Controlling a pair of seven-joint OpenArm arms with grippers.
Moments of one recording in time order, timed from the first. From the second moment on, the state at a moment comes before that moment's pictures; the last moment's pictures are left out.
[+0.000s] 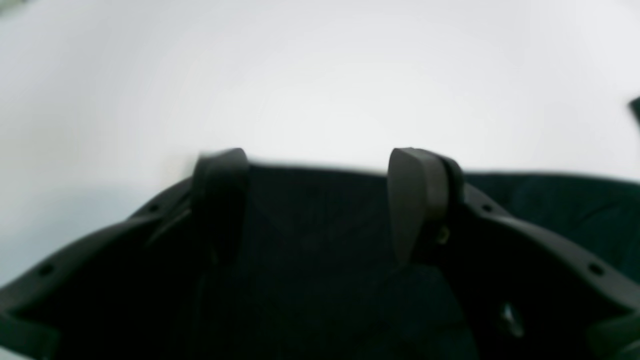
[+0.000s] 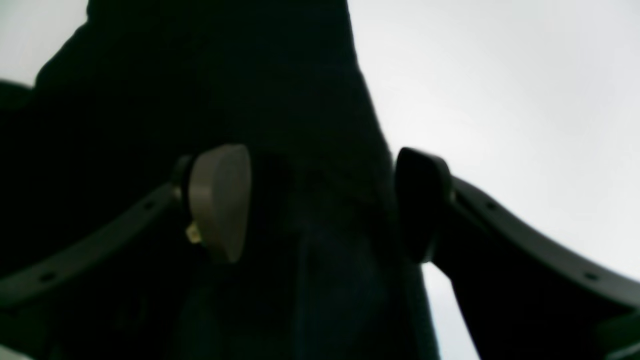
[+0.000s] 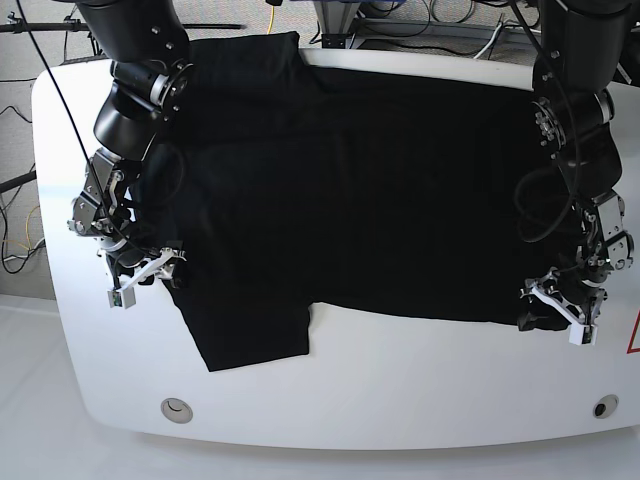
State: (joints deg) left arm -35.7 -20.9 -22.5 35.5 1.0 -40.3 13.6; right arm 24.5 10.8 32.8 51.3 3.3 39.8 -33.3
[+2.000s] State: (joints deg) left arm -34.5 -23.2 -22.6 22.7 4.9 -35.7 6.6; right arm 30.6 11.9 32.2 33.8 -0.7 38.6 -21.3
